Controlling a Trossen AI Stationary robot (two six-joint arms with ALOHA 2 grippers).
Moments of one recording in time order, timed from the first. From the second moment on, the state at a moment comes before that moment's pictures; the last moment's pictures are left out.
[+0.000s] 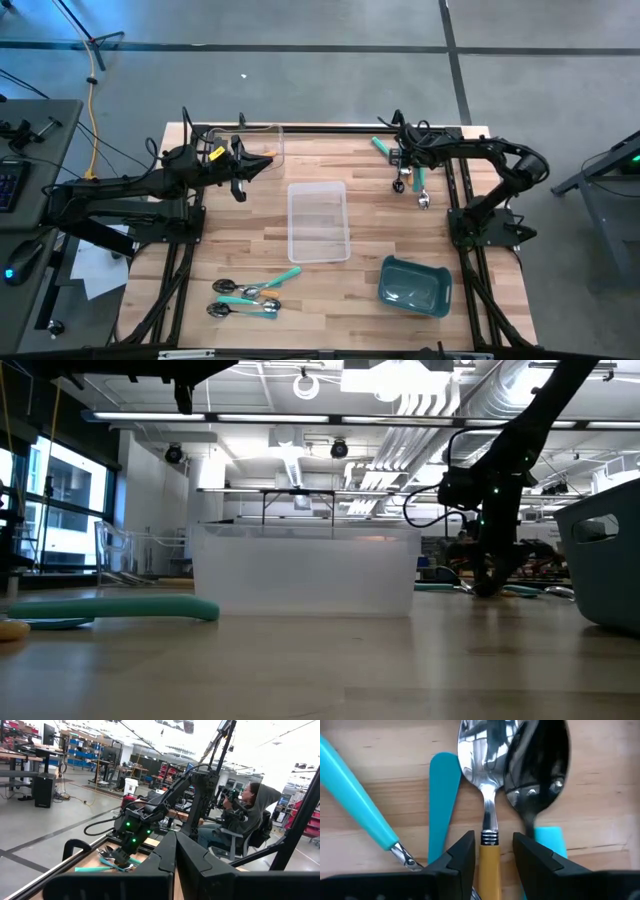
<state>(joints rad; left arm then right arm) 0.23 0.74 0.52 0.36 0.00 -0.26 -0.82 1.57 0.69 -0.35 0.31 0.75</state>
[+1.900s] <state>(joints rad) 0.23 0.74 0.52 0.36 0.00 -0.26 -0.70 1.08 0.68 -0.36 0.33 0.57</state>
